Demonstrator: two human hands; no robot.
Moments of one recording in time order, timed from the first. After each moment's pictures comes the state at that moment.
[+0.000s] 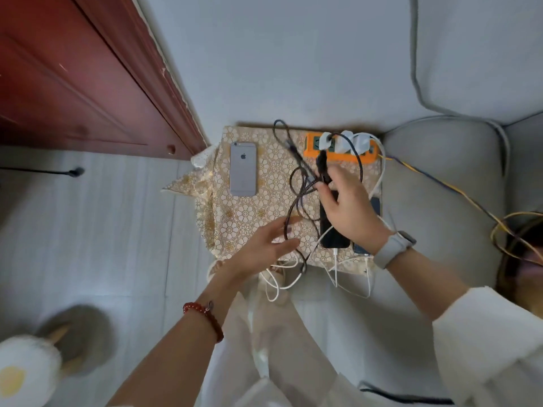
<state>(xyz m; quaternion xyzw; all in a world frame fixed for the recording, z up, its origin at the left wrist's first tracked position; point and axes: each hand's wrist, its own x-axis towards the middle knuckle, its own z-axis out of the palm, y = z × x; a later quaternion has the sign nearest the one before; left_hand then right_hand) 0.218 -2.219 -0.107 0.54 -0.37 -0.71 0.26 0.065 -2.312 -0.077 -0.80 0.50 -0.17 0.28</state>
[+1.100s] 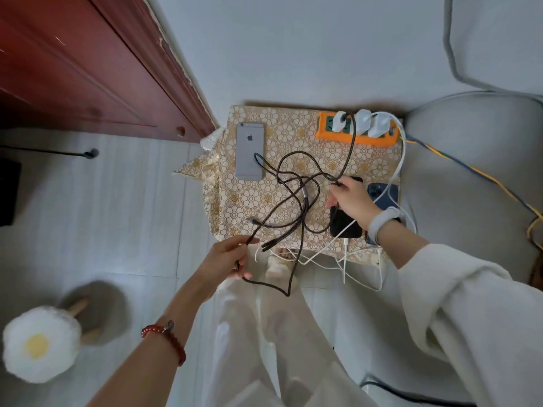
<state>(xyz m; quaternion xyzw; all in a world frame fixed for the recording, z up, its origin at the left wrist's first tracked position) 0.252 -2.162 -0.130 0.68 -0.15 -0.68 0.23 0.040 -2.320 -0.155 -0.48 0.68 -0.03 0.55</state>
